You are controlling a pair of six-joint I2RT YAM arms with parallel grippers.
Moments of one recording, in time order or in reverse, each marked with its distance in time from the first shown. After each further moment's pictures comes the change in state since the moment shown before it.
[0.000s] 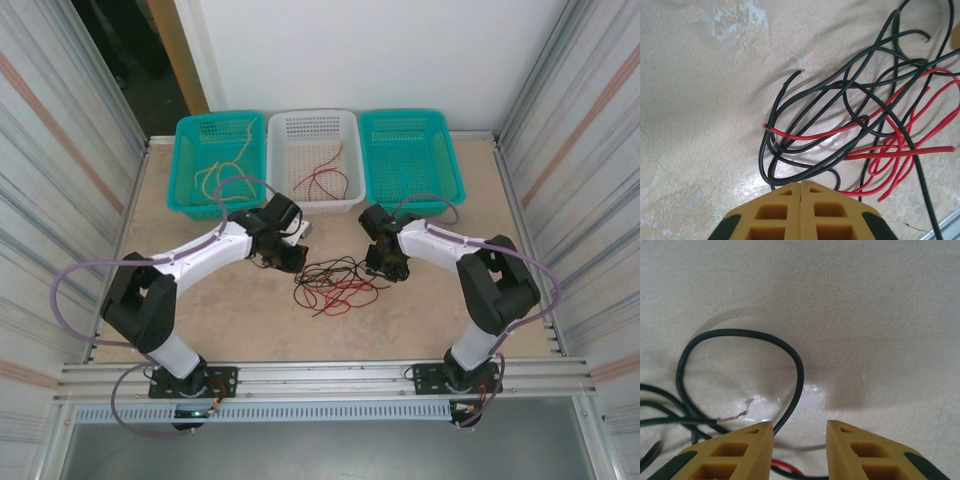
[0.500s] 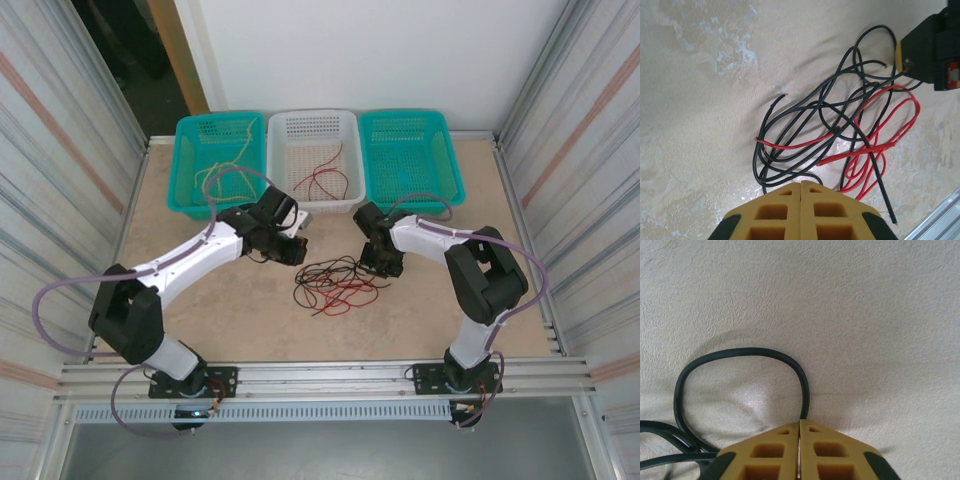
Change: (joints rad) left arm 0.001 -0.081 0.027 0.003 0.000 0.006; right arm 0.001 0.076 0.053 0.010 0.003 0.027
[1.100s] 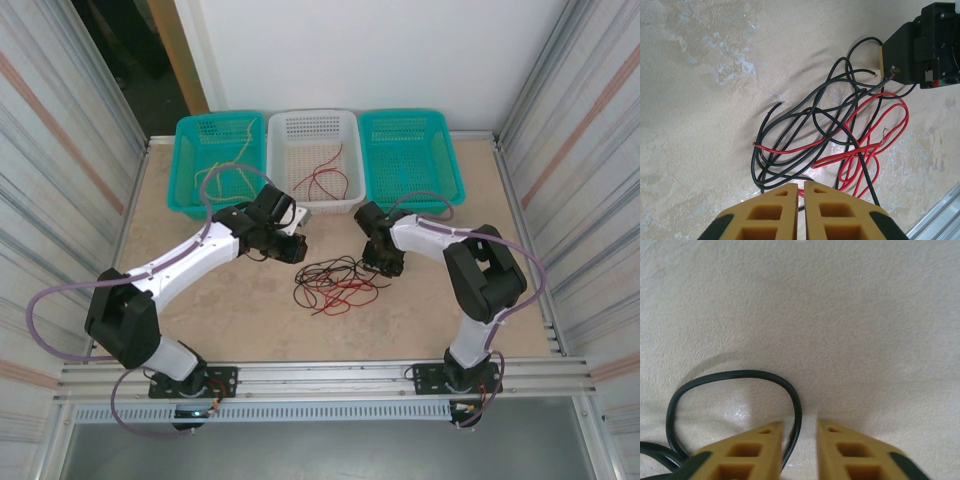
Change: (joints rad) left arm 0.003 -0.019 0.005 0.007 0.001 0.000; right arm -0.009 0.013 0.003 0.012 0.029 -0.001
